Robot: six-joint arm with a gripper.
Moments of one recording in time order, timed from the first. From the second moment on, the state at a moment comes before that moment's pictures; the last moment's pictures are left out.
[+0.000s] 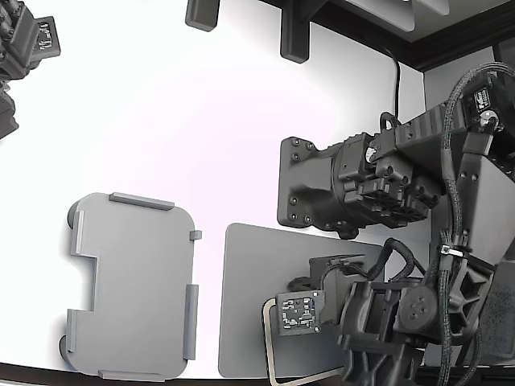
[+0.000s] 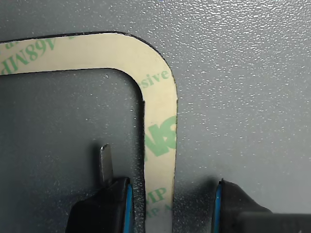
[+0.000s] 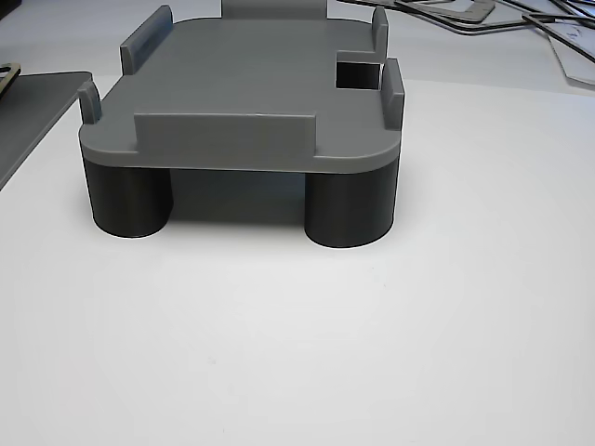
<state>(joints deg) 74.9 102.6 123.4 75.9 7.5 67.1</state>
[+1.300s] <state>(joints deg) 52.3 96.0 85.7 94.3 5.1 100.0</state>
